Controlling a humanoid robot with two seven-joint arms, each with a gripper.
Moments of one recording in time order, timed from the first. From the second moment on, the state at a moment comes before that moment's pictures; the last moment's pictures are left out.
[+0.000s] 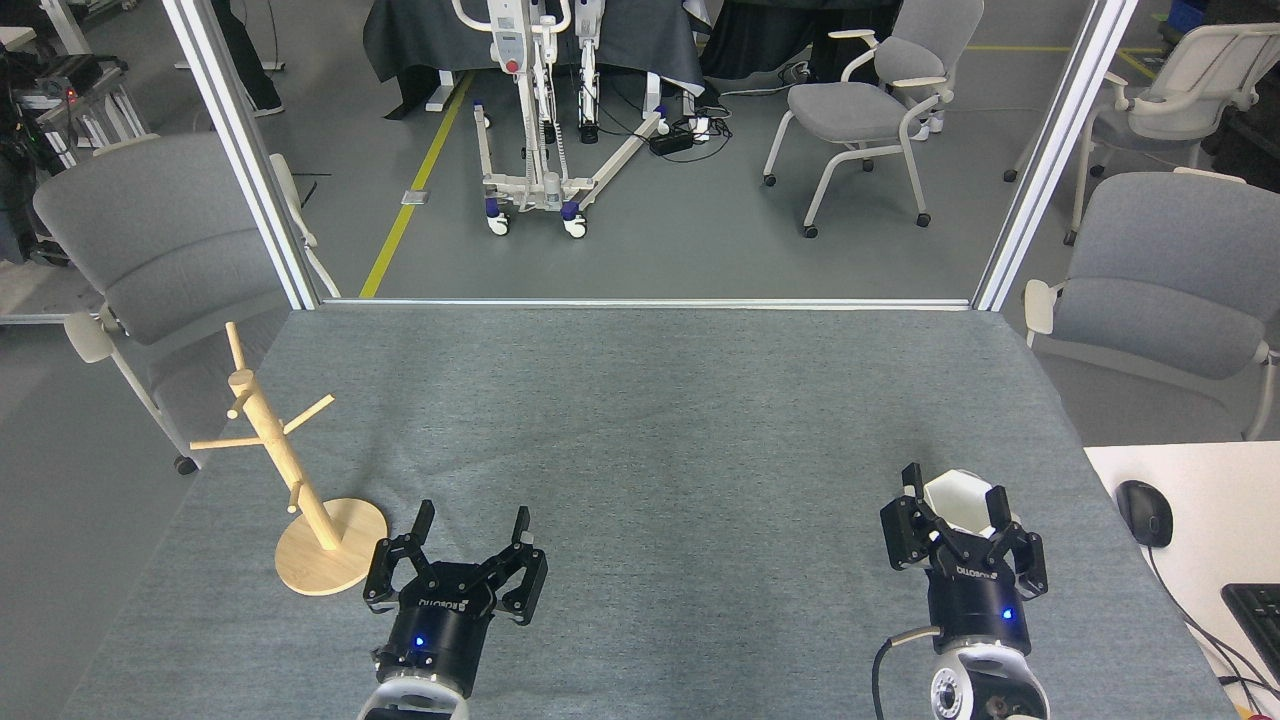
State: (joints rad) left arm -0.02 -0.12 -0.05 -1.60 -1.61 -0.03 0.05; right arm -0.14 0.04 -0.17 -1.35 1.29 -0.10 -0.21
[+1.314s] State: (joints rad) left arm -0.02 -0.12 -0.06 -1.60 -1.59 -0.02 0.05; right arm -0.08 -0.05 -0.26 -1.23 1.44 -0.11 -0.14
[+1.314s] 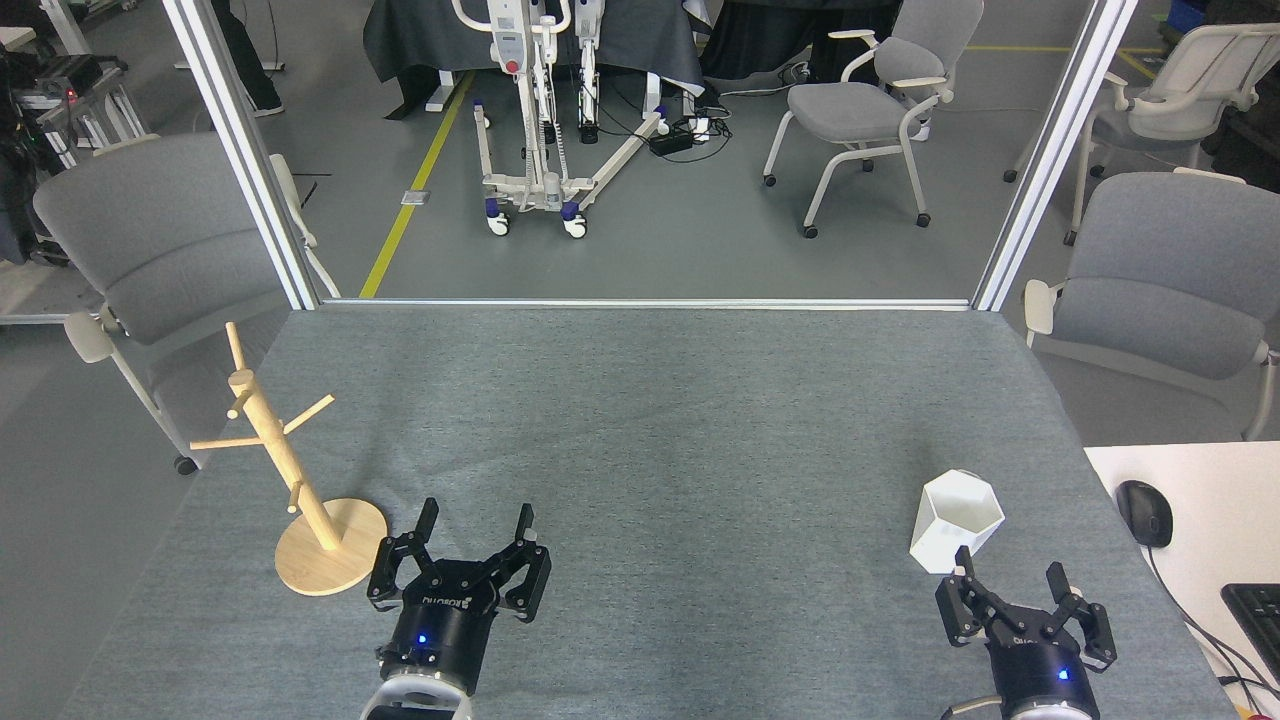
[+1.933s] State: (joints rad) left arm -0.02 -0.12 -0.06 -1.59 -1.59 -0.02 0.05; right arm -0.20 -0.06 -0.22 -1.03 1.47 -0.12 -0.15
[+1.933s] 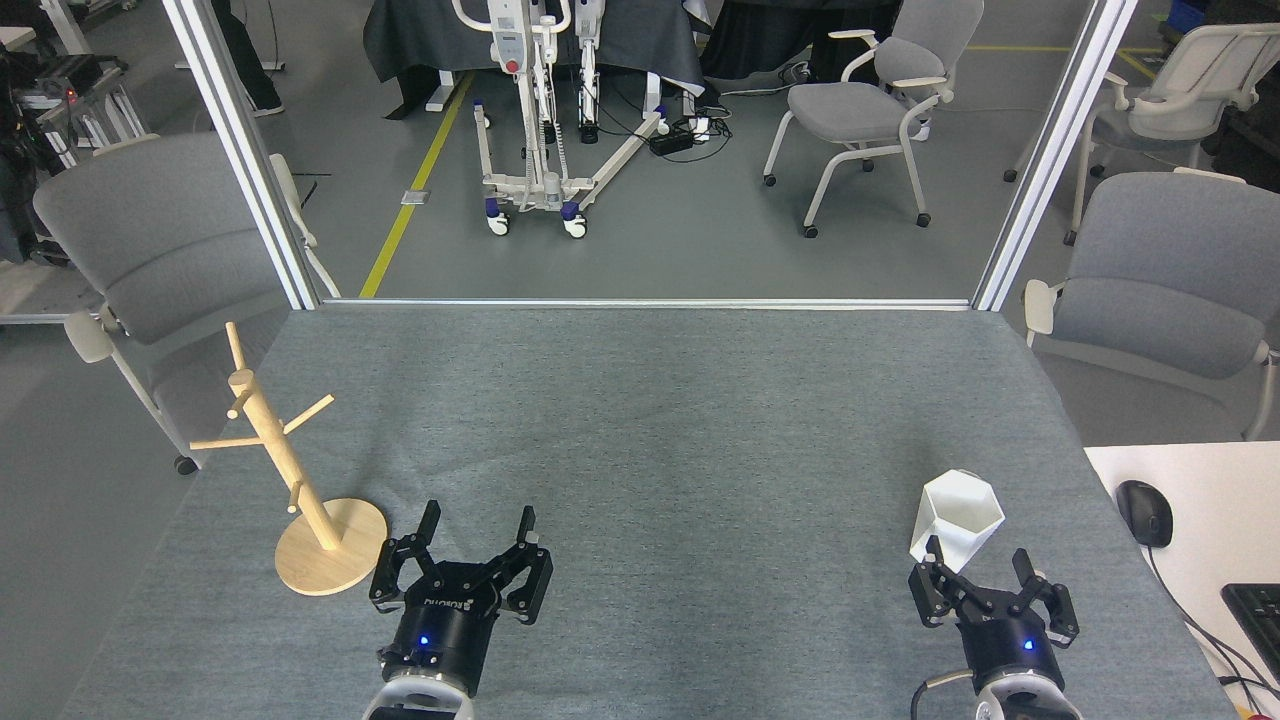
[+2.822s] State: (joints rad) left arm -0.02 -0.12 -0.06 -1.56 -1.59 -0.02 0.05; right arm -0.28 -0.08 -0.19 -0.96 1.48 -0.13 -0.15
